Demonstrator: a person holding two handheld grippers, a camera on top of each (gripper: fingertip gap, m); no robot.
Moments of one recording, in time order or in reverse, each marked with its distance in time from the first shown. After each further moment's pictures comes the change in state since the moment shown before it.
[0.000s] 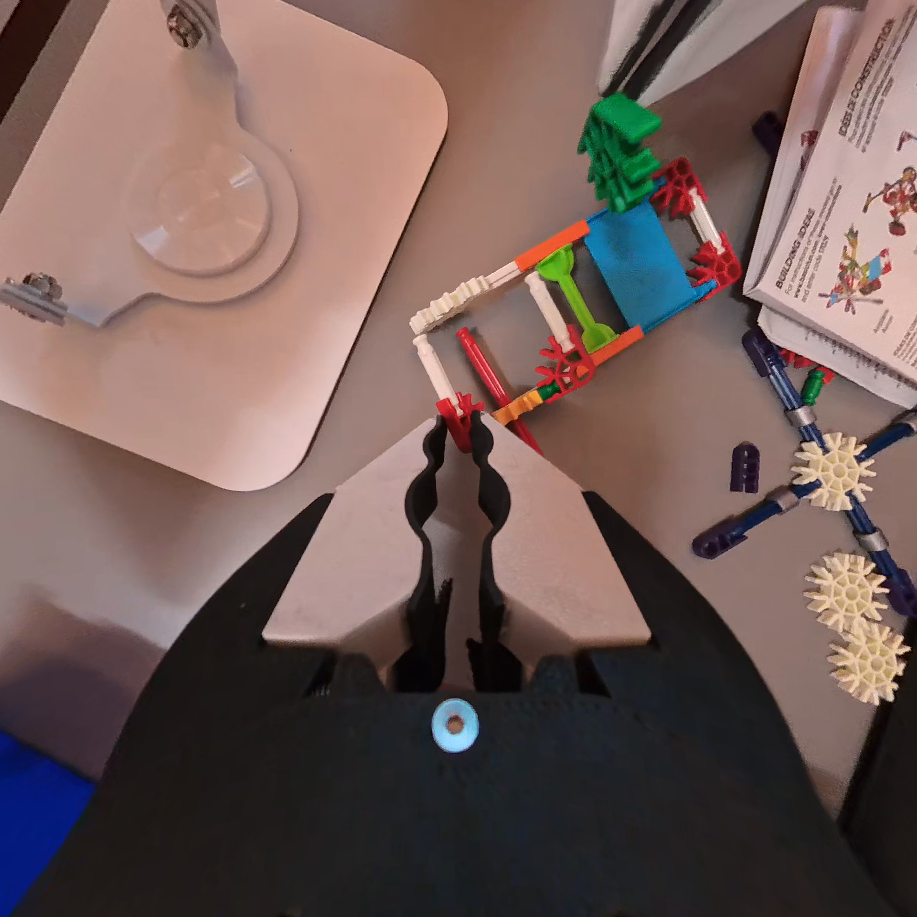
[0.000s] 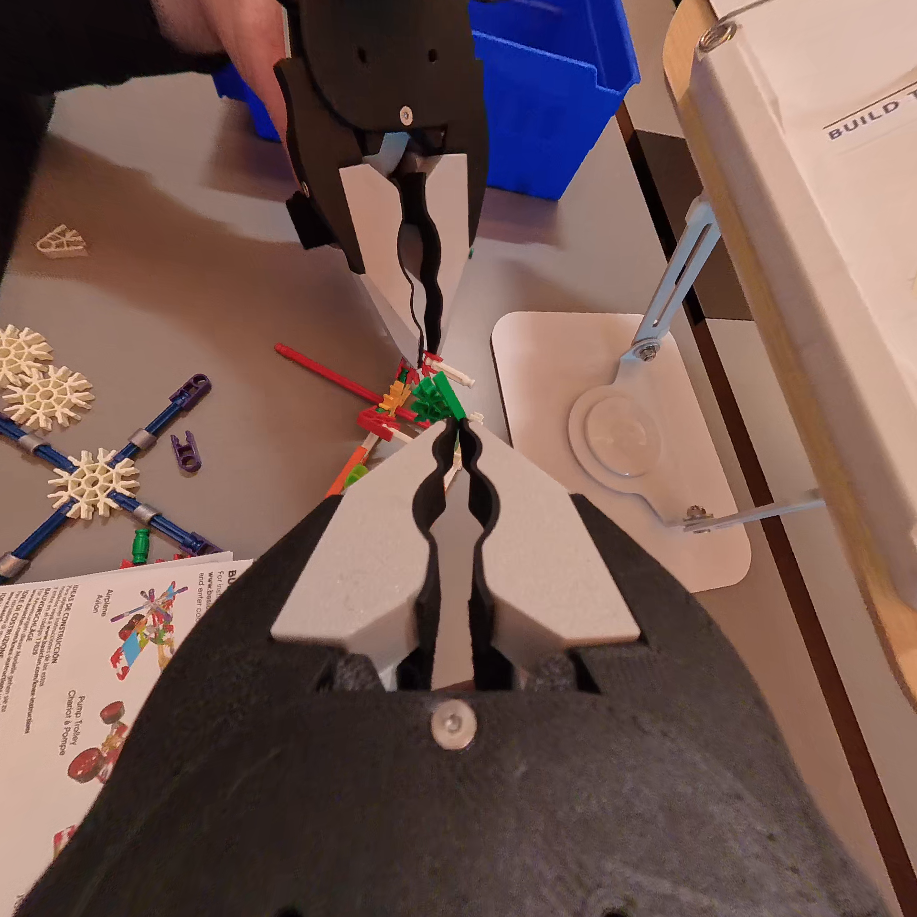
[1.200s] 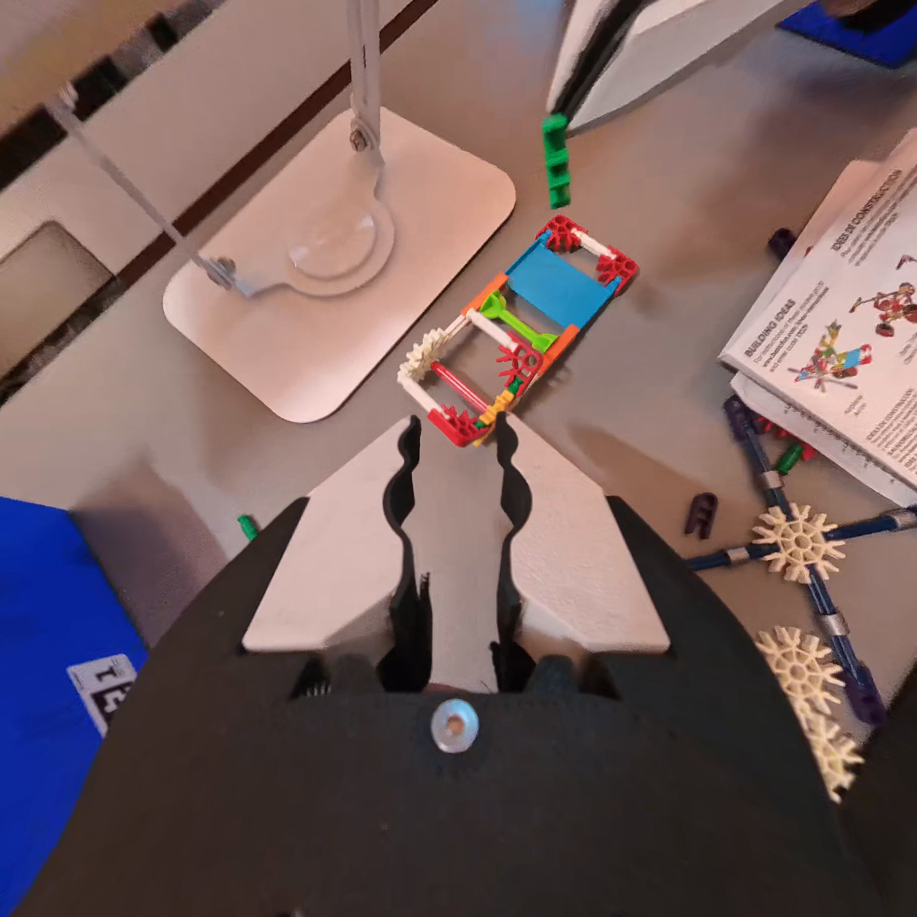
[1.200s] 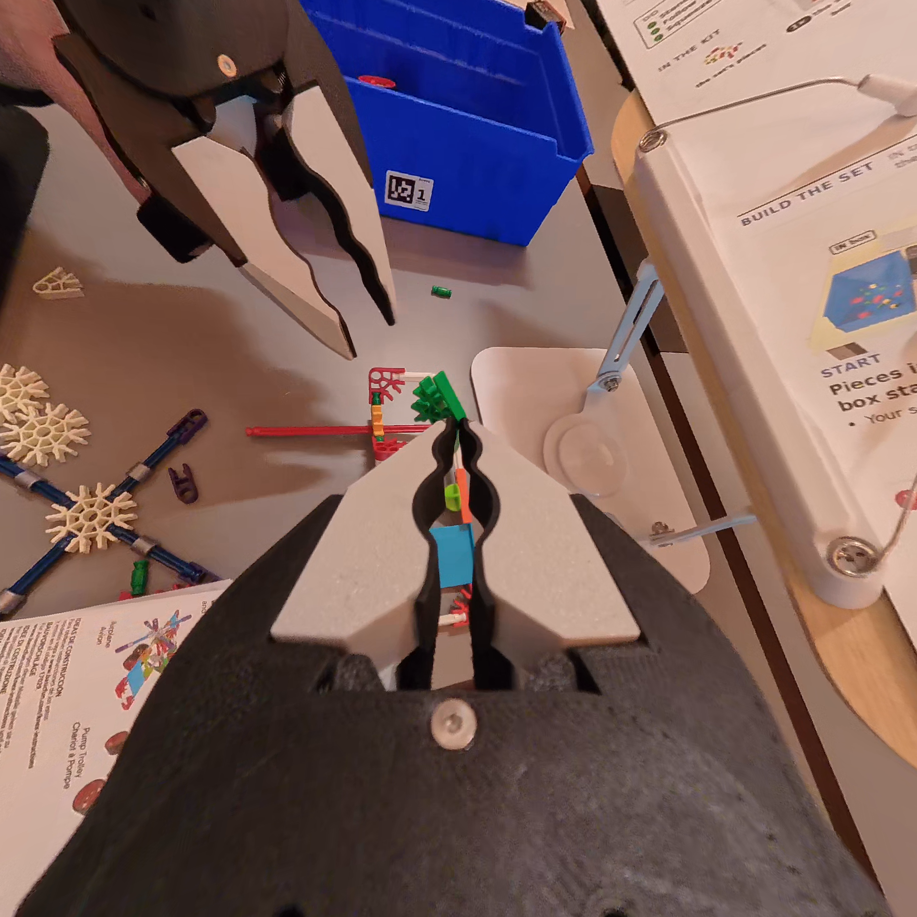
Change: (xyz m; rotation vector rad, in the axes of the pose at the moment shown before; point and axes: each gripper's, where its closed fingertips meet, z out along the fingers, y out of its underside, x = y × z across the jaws) left arm 0.020 -0.004 -0.045 0.192 -0.320 -0.119; right arm 0.002 -0.022 -0.011 0.056 0.064 -0.020
